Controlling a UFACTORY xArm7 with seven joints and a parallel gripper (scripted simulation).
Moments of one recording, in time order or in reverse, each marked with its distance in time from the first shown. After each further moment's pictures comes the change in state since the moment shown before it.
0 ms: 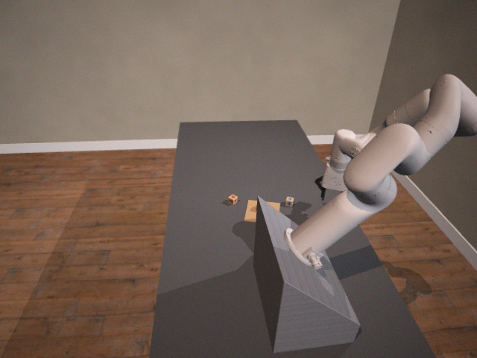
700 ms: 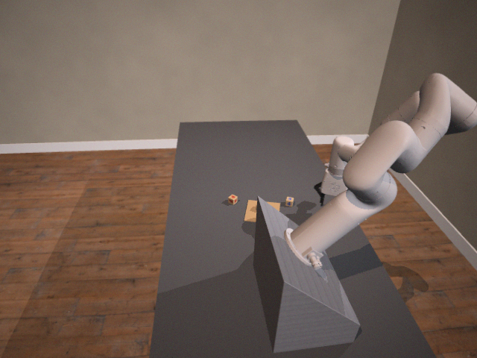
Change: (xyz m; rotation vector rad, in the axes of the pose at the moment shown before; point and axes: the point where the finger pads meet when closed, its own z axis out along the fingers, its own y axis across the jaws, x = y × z) arm 0.000 0.000 0.028 0.000 0.000 0.000
